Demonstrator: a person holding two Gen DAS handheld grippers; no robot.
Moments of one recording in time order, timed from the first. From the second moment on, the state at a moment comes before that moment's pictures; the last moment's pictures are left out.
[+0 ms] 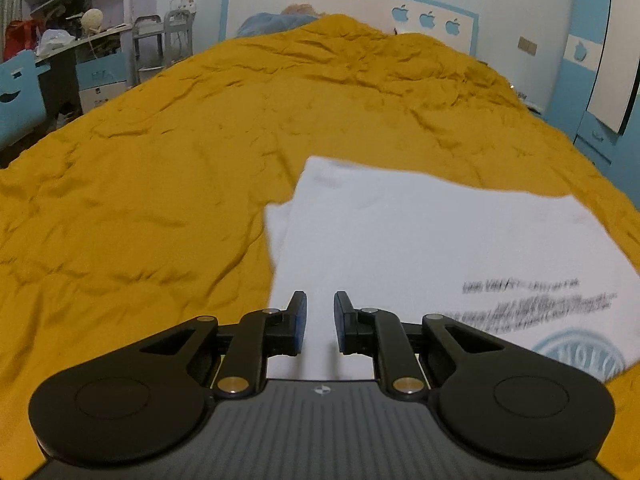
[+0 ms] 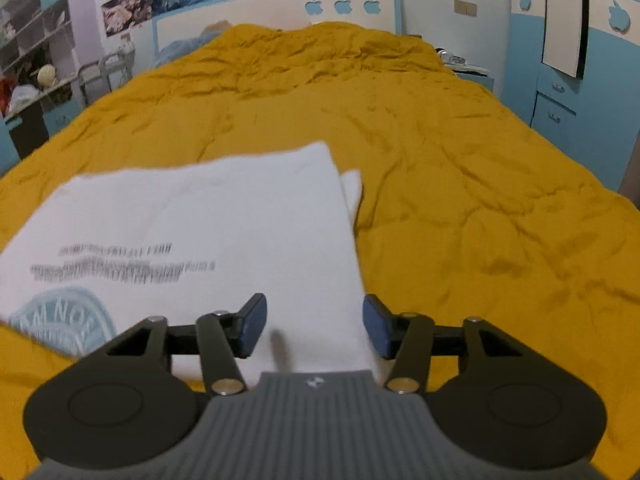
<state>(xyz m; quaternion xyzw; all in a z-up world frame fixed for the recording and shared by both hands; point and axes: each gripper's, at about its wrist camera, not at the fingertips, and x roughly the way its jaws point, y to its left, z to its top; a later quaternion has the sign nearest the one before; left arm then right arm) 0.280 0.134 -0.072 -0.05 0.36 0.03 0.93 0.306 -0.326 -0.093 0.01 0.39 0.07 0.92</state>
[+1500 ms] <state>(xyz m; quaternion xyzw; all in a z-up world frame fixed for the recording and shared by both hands) 0.467 -0.008 -0.124 -0.02 0.41 -0.08 0.91 0.471 -0.369 -0.132 0.32 0.40 0.11 0.85</state>
